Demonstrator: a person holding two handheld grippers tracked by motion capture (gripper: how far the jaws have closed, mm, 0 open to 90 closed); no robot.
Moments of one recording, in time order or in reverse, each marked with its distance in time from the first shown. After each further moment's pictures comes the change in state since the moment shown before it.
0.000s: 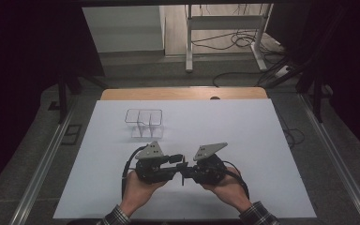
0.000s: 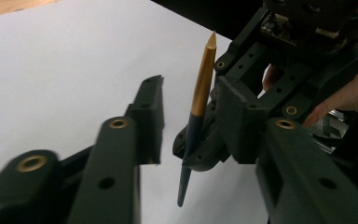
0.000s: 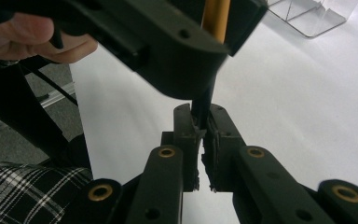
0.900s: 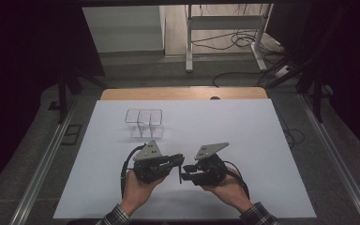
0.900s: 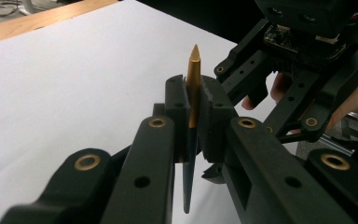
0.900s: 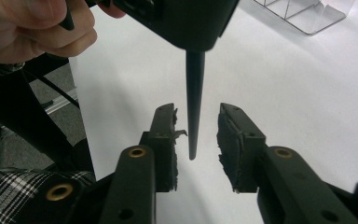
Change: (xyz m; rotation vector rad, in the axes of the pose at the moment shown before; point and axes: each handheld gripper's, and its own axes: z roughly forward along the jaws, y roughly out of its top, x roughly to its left) left arm -0.001 0.001 -0.007 -0.027 0.055 0.048; right arm -0.002 -0.003 -0.001 -0.014 0.008 0.035
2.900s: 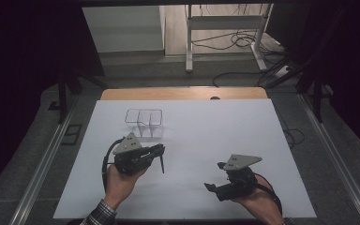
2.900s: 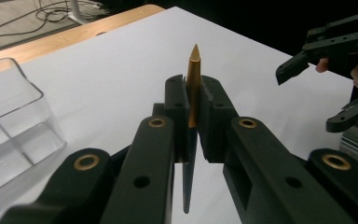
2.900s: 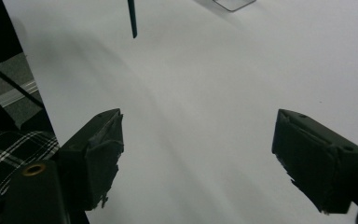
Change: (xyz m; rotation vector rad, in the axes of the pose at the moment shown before) left arm 0.029 -0.001 -0.039 -0.022 0.139 -0.022; right arm -0.002 -0.048 -0.059 -0.028 -0.208 -0.015
